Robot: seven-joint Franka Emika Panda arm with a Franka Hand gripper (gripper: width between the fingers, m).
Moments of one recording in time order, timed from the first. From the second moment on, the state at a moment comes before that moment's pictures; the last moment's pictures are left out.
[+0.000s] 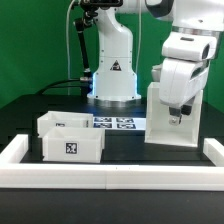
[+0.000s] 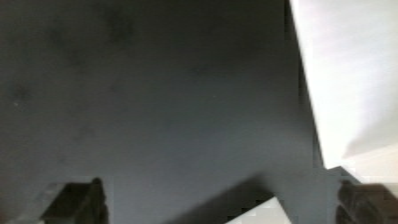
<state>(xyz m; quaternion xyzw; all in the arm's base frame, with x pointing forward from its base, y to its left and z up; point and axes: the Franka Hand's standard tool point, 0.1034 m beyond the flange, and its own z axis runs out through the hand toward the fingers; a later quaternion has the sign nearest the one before) 0.519 0.093 0.069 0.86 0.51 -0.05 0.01</state>
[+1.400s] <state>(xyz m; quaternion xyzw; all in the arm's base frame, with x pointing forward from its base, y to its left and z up) 0.518 0.101 0.088 0.97 0.23 -0.04 0.03</state>
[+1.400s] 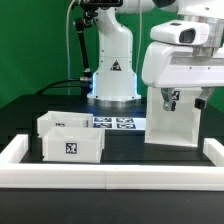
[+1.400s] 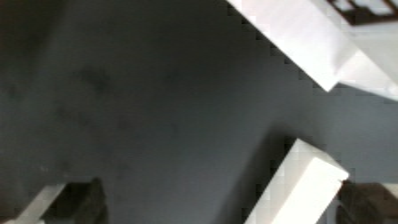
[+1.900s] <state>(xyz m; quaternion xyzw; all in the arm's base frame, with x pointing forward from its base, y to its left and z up) 0.511 0.118 0.114 1.00 0.01 -0.04 0.02</state>
